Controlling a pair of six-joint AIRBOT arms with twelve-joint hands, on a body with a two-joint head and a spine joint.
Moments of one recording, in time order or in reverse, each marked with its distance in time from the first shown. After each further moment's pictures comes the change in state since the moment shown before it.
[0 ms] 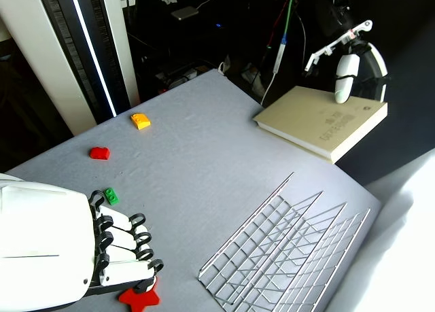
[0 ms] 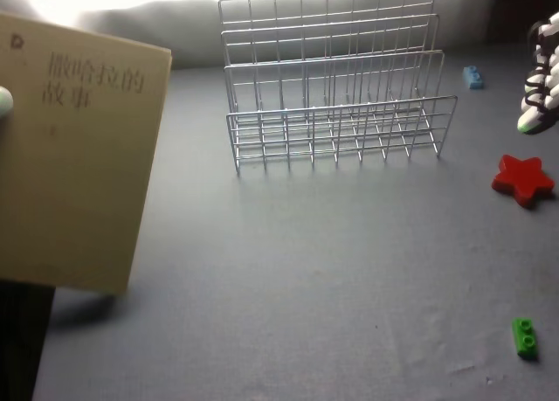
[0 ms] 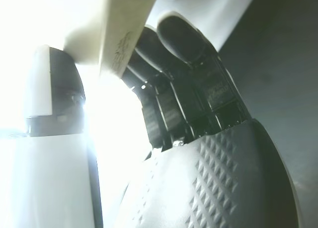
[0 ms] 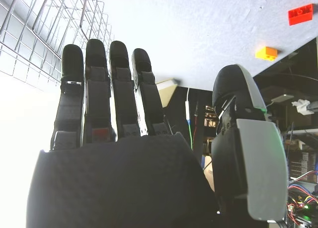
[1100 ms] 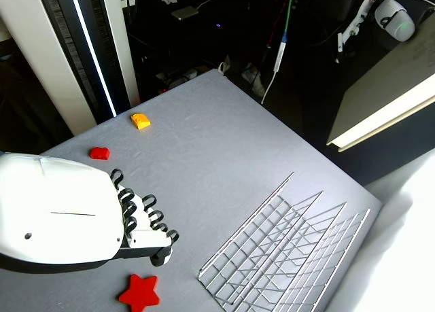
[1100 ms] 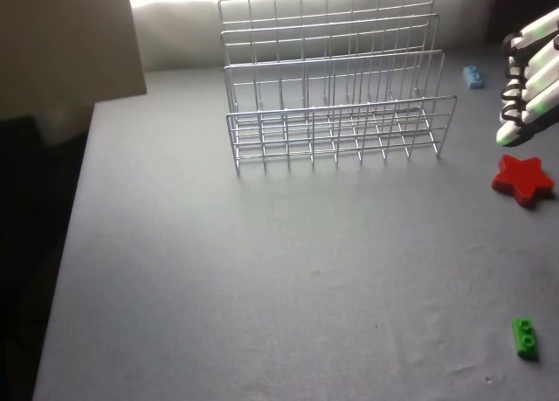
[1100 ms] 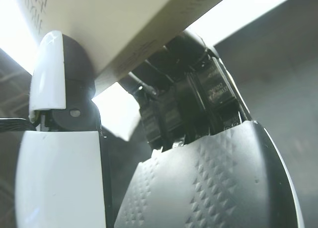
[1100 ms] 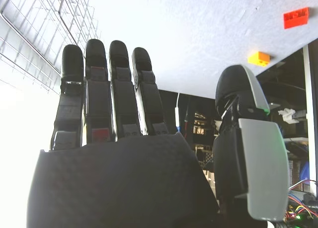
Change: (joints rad) left arm -0.021 0.007 -0.025 -0.143 -0.555 -0.222; right arm 0.000 -0.009 -0.079 -0.063 -0.025 0.022
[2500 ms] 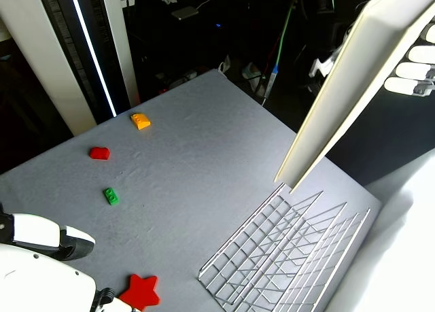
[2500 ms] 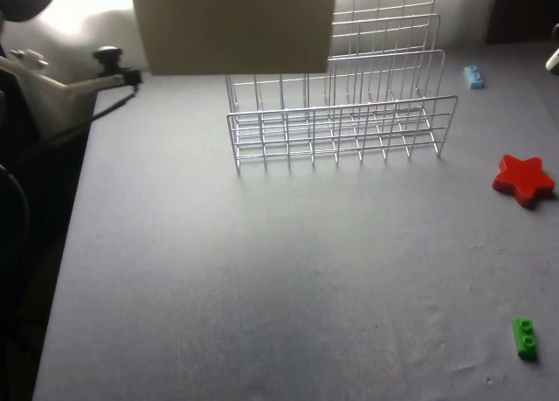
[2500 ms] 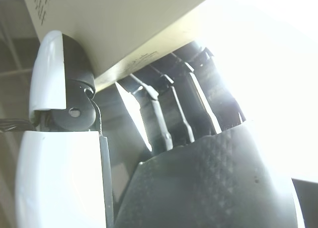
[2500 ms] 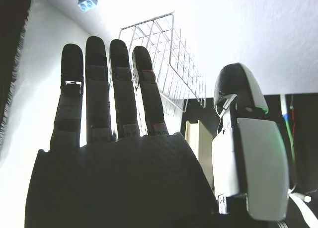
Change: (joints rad) left arm -0.317 -0.321 0.133 0.356 -0.031 -0.027; right arm 0.029 -0.011 0.031 -0.435 -0.203 0.758
